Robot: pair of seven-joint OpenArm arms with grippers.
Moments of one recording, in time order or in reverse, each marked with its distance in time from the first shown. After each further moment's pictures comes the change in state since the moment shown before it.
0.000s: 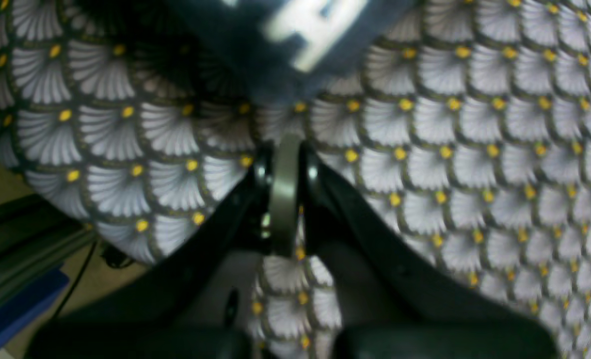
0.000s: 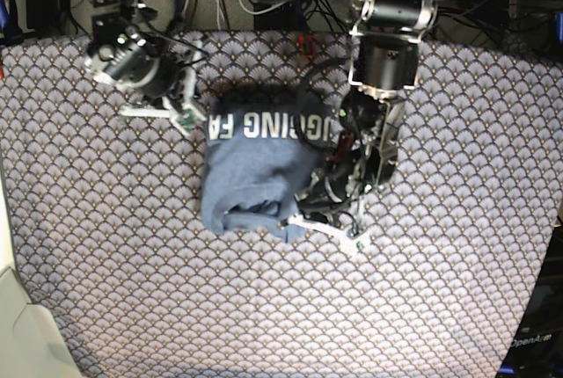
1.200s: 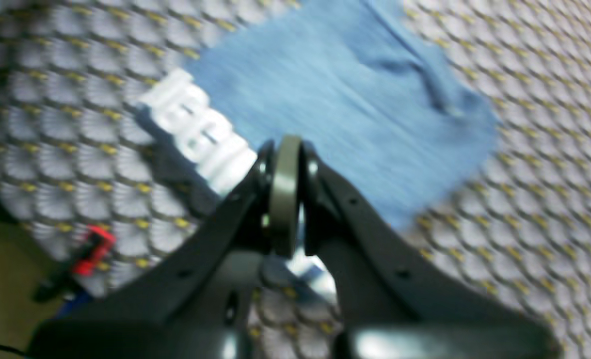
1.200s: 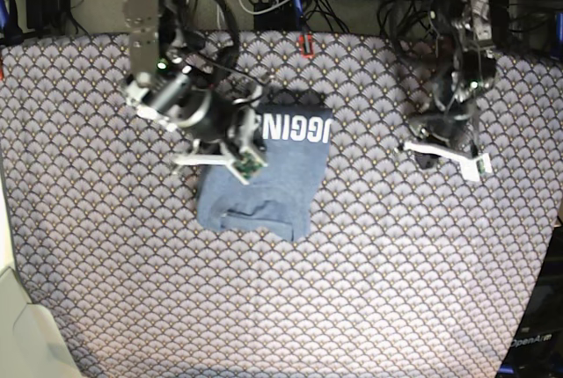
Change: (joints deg) left arm 29.6 -15.1 -11.0 36.9 -0.3 0.3 0.8; right arm 9.6 -10.4 -9.0 2.1 0.5 0.0 -0.2
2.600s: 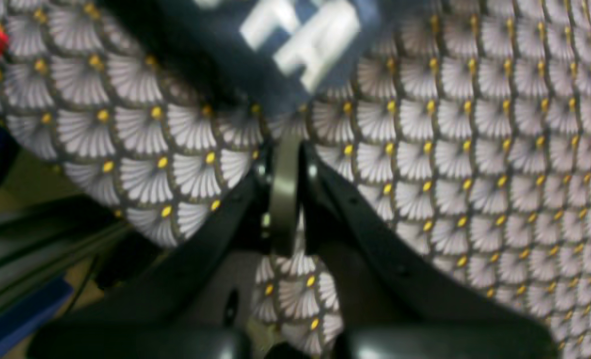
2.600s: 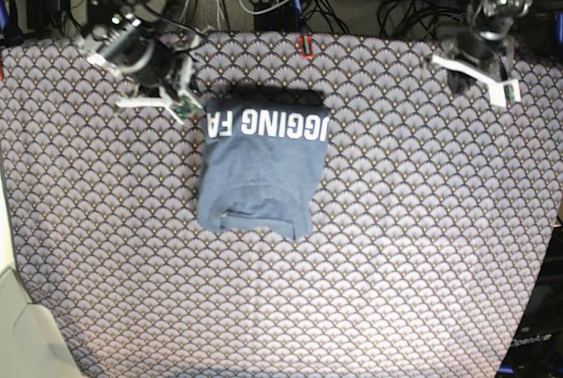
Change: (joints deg) left arm 25.4 -7.8 -3.8 16.9 0.0 -0.6 0.3; right arm -15.1 10.7 10.0 2.6 -0.9 0.2 7.6
